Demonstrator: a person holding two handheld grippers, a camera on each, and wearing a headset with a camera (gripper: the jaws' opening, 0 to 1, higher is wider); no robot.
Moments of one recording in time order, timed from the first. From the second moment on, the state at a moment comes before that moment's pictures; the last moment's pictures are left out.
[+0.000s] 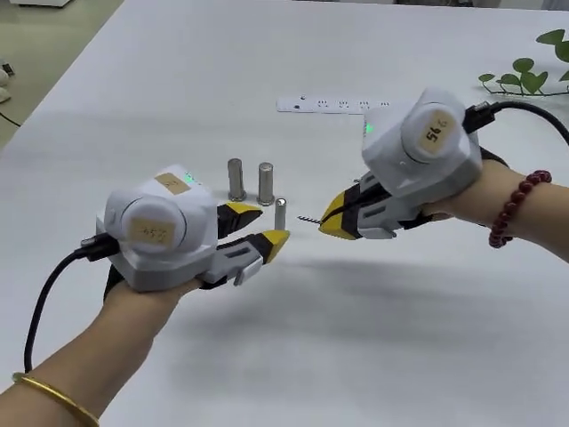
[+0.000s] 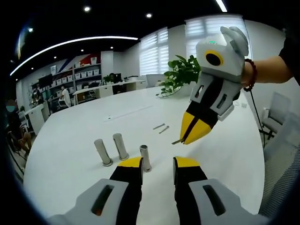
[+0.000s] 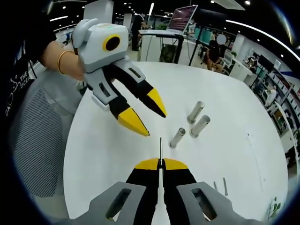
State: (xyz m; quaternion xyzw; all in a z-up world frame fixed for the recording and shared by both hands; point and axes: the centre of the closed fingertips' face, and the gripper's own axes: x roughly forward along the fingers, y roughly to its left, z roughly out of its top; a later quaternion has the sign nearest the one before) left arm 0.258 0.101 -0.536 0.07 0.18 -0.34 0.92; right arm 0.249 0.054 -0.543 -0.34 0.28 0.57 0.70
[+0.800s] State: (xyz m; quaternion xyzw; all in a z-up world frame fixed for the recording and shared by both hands) left arm 0.295 0.098 -0.575 0.07 0.22 -0.29 0.93; right arm 0.287 0.057 -0.559 -0.35 0.30 0.54 0.70
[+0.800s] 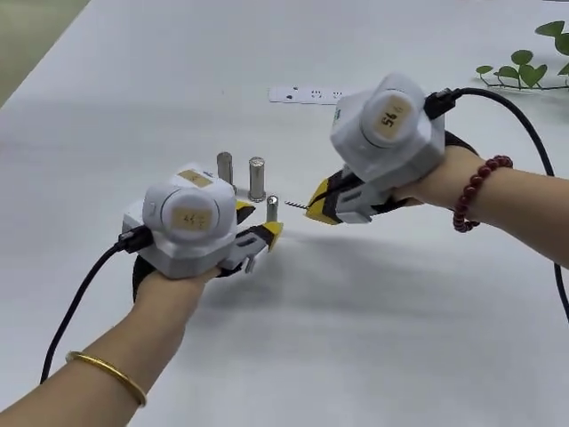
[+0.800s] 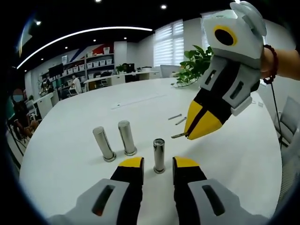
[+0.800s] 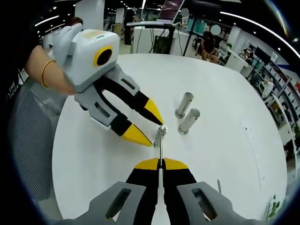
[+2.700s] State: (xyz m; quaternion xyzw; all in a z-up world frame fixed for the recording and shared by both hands) left arm 0.307 0.089 -0.590 0.07 0.23 -0.26 0.94; right arm 0.291 0.089 -0.565 -0.37 0.28 0.56 0.69
